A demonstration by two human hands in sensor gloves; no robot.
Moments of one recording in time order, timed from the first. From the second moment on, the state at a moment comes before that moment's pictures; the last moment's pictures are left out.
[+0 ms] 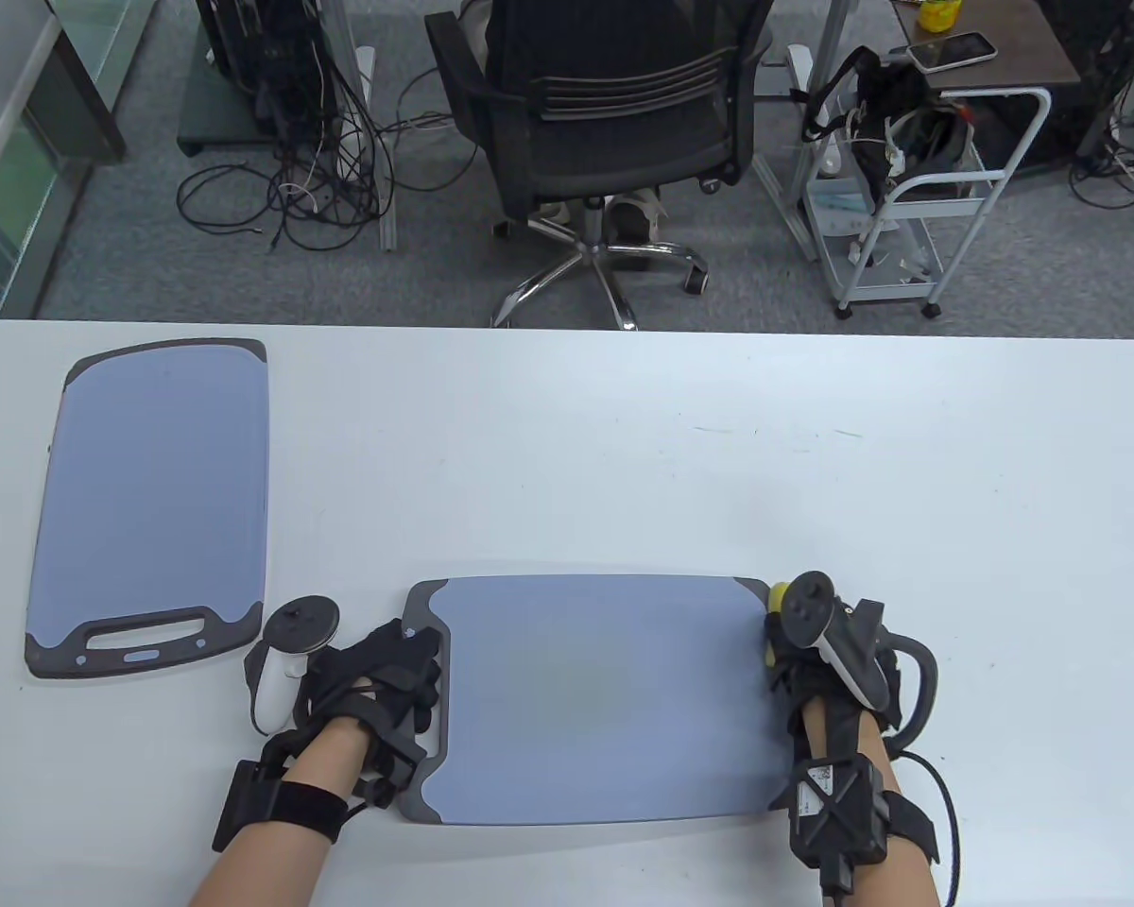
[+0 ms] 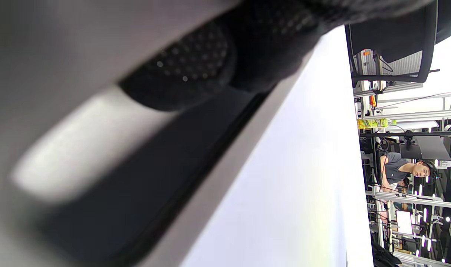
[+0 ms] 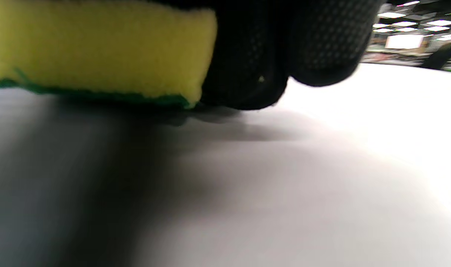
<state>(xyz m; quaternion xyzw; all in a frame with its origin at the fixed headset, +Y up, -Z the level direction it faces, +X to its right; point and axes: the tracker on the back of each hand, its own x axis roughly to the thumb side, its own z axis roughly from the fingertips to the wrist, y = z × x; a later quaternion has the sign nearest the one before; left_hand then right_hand) -0.239 -0.828 -0.225 -0.29 0.12 0.55 0.77 0.208 -0.766 -0.261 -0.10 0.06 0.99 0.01</state>
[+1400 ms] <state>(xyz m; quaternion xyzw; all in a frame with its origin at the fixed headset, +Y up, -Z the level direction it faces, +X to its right) -0.241 -0.827 -0.225 -0.29 0.12 0.56 0.77 0.088 -0.763 -0.200 0.13 0.02 0.99 -0.03</state>
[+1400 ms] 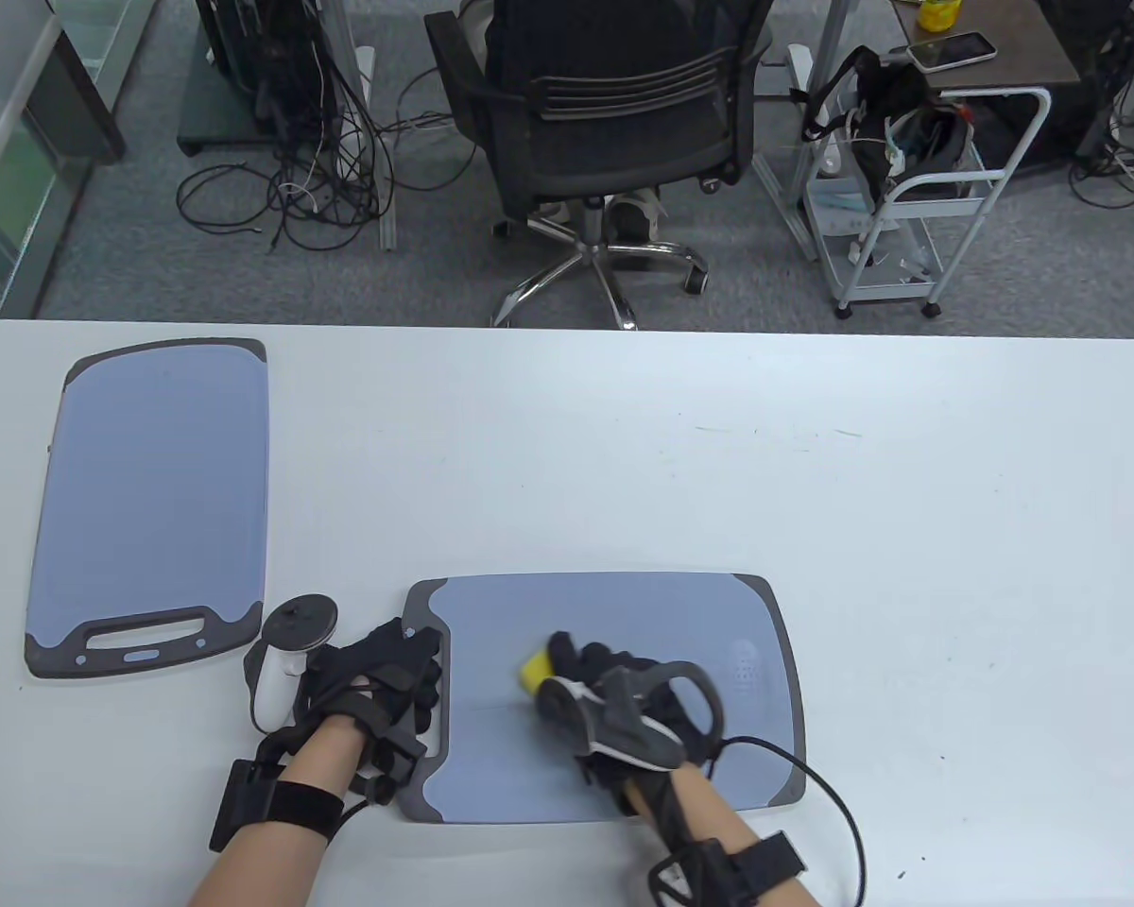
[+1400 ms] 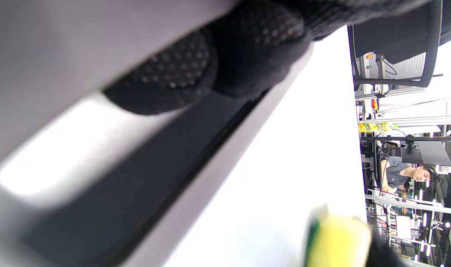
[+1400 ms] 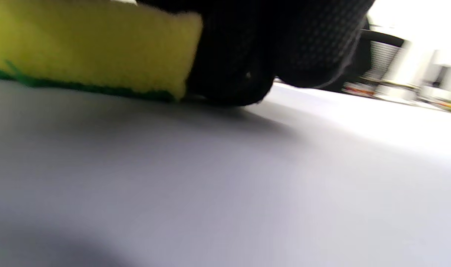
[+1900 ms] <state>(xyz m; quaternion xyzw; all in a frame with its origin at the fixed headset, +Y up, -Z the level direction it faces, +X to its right) -0.242 -0.828 -0.226 -0.29 0.12 0.56 0.77 -0.003 -0.758 -0.183 0.25 0.02 0.97 -0.04</state>
